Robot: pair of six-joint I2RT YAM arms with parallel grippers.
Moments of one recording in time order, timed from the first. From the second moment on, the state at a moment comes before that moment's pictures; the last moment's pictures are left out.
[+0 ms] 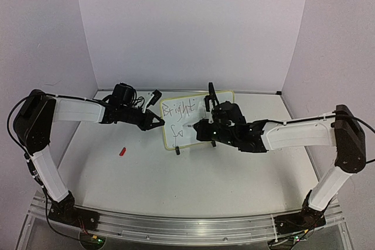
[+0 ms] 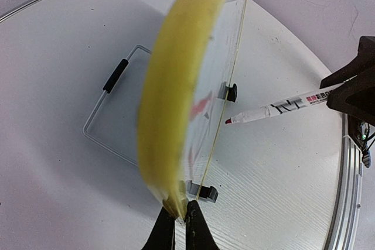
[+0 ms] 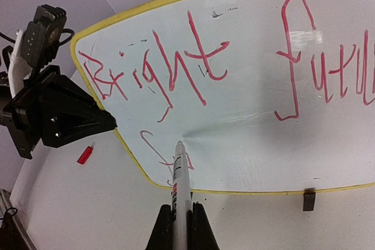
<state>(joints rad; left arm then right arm) -0.51 1.75 1.08 0.01 0.59 0.03 0.94 1.68 1.05 0.13 0.25 0.57</state>
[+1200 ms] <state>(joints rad) -0.51 1.75 1.09 0.00 0.59 0.03 0.94 1.75 1.07 0.07 0.25 0.59</state>
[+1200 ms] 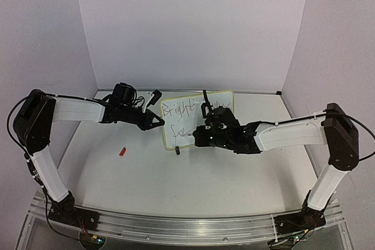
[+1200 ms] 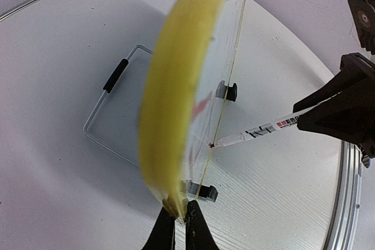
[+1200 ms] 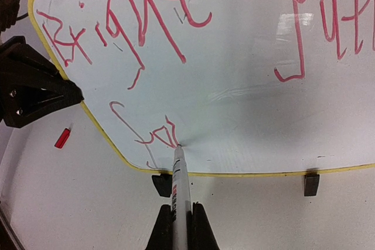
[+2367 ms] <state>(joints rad) -0.51 1.75 1.09 0.00 0.59 0.03 0.94 1.71 1.03 0.11 0.29 0.62</state>
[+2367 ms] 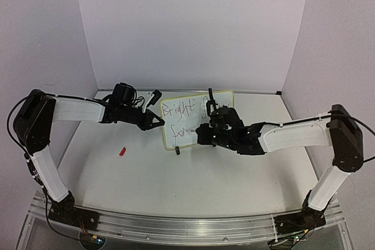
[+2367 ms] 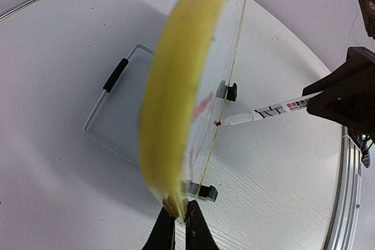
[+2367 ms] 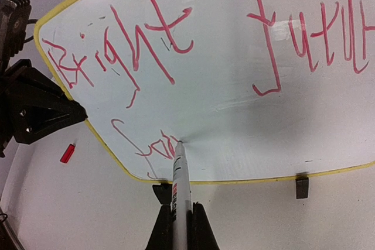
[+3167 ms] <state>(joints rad) -0.51 1.75 1.09 0.00 0.59 0.03 0.91 1.54 0.95 0.12 0.28 0.62</state>
